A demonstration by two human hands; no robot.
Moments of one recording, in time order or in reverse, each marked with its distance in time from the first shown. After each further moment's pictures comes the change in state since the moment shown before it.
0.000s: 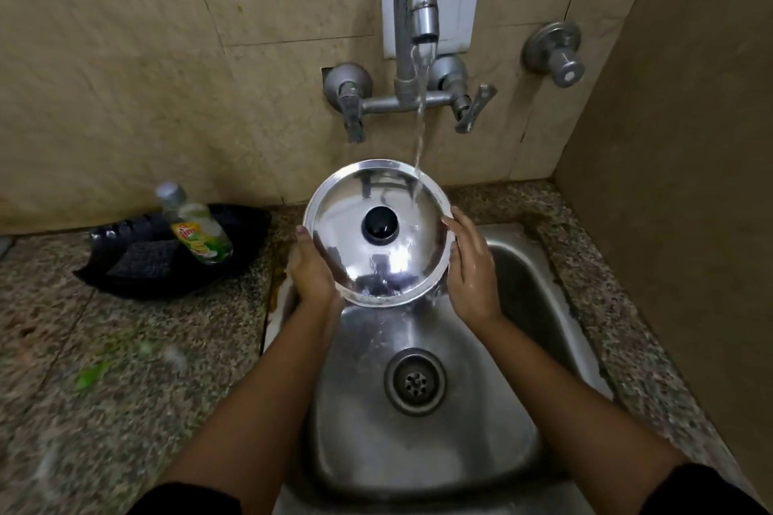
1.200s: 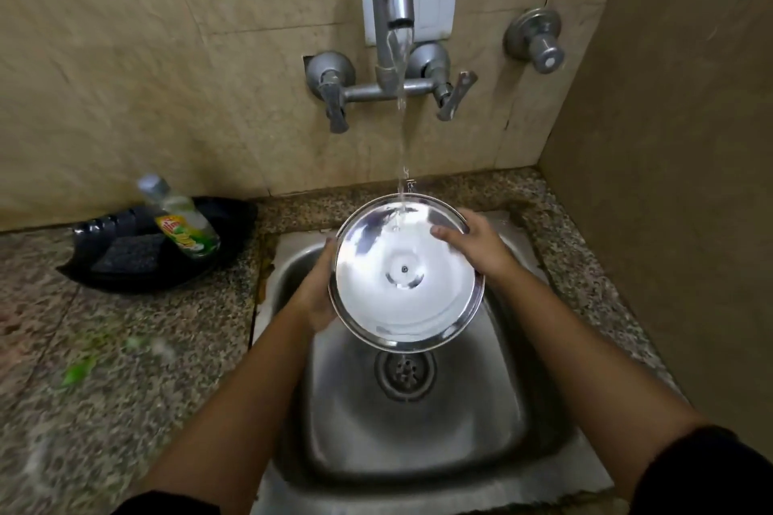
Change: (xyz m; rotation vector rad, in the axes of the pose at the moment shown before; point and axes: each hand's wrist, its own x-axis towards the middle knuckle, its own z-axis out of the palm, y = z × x) left_hand -0.003 -0.023 -0.026 0.133 -0.744 -0.383; right_hand 0.034 0.004 -0.039 0.451 -0.327 0.425
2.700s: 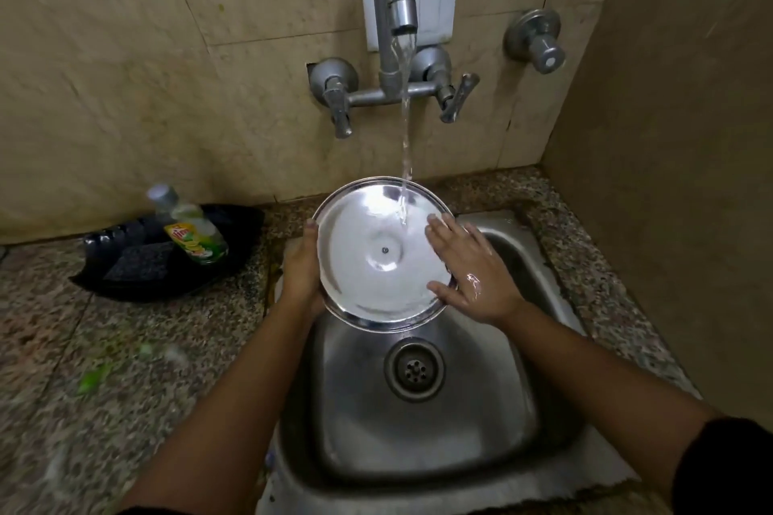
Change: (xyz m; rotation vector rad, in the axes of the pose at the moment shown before) left_hand -0.020 0.033 0.012 0.176 0.442 0.372; right_hand -0.032 0.026 0.003 -1.071 -0.107 -0.632
